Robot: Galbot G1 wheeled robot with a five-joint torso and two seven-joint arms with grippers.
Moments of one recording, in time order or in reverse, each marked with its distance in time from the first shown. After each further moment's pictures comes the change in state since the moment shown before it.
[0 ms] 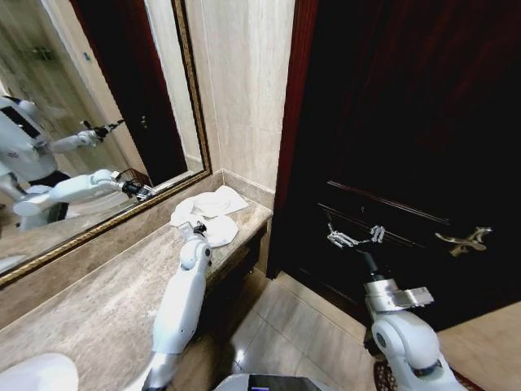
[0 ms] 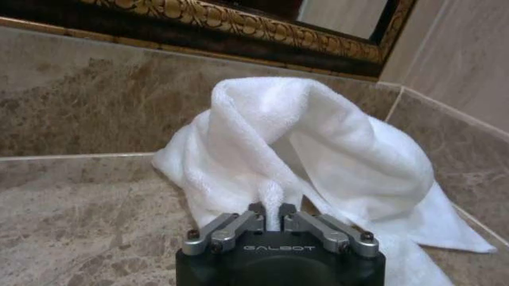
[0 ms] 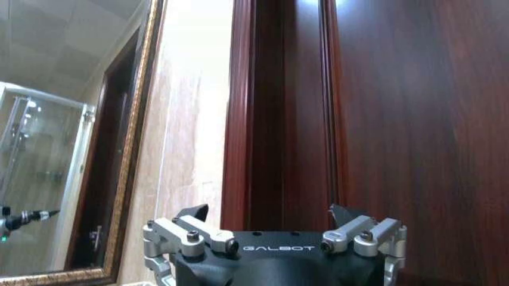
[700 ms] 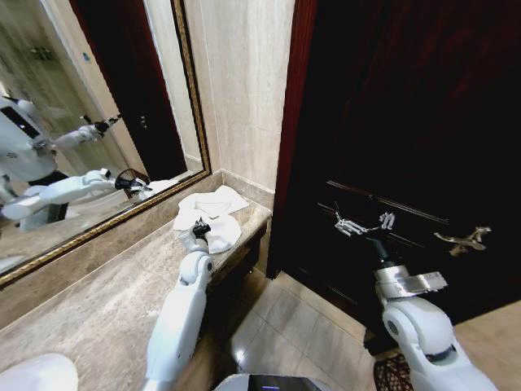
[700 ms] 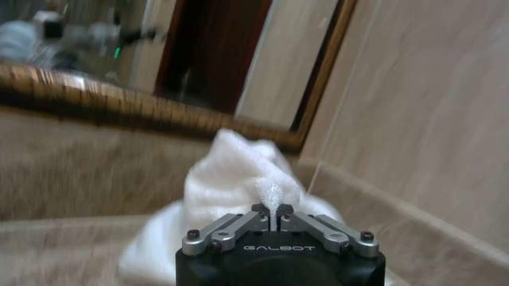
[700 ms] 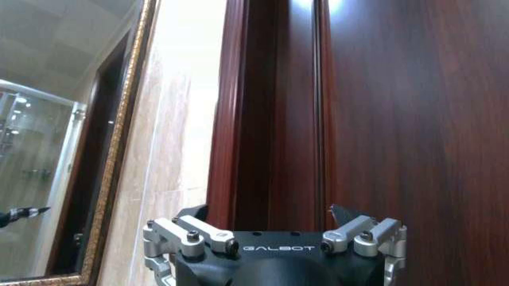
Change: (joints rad) left arm 0.259 0.024 0.016 -0.271 0.132 -0.295 0.243; right arm 0.059 -0.062 0.009 -0.020 0.042 -0.015 0.051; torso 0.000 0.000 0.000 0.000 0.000
